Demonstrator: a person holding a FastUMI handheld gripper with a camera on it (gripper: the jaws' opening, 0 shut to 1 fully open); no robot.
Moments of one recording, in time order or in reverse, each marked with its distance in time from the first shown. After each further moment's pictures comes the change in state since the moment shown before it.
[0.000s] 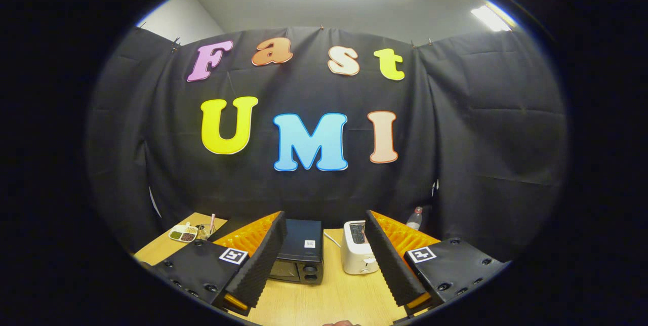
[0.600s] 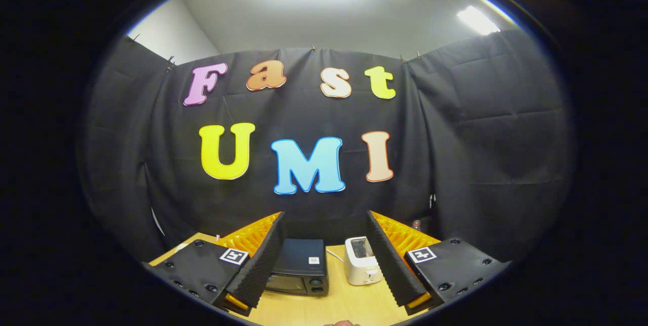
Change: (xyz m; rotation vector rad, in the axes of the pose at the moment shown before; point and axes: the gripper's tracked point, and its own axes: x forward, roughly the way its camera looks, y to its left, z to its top) arm -0.035 -0.013 0.029 0.028 -0.131 -0.078
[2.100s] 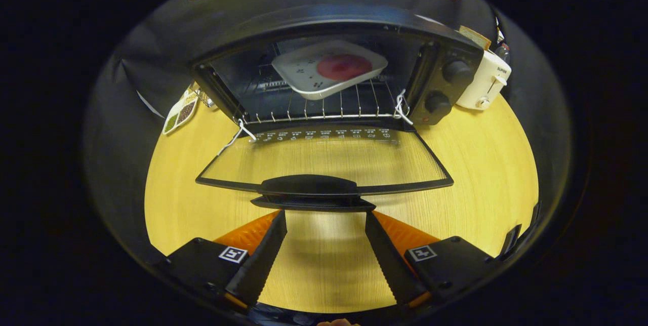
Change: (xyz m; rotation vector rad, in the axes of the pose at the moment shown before) arm 0.016 0.208 -0.403 0.062 1.118 0.140
